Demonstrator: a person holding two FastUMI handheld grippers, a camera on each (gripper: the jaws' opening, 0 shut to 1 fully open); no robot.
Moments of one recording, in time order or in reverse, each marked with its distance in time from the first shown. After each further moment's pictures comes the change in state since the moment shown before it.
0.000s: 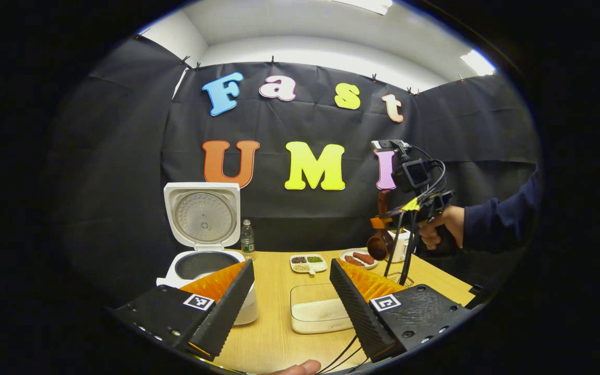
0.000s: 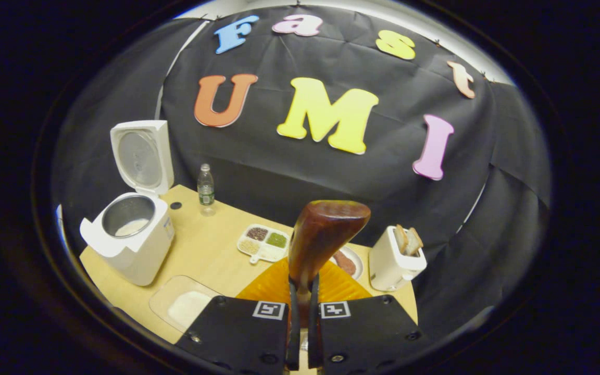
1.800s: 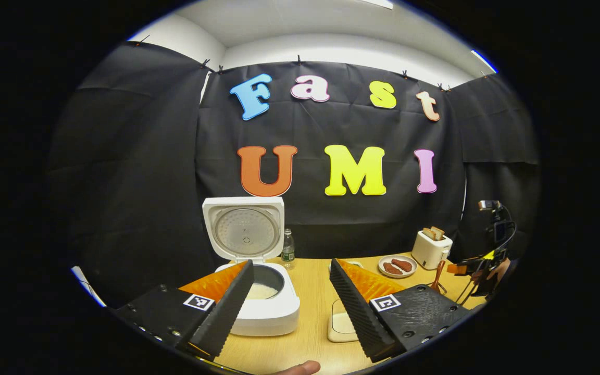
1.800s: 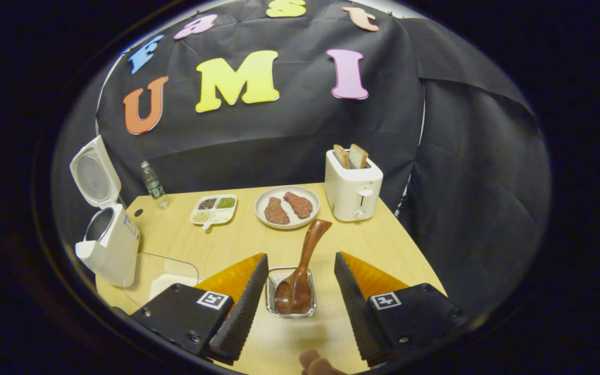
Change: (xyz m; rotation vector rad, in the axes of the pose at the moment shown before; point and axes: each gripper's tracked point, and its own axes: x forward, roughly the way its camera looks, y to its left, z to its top) left arm 0.023 0.082 0.052 0.019 0.027 0.213; right arm -0.023 -0.088 -0.130 0.342 0.111 -0.100
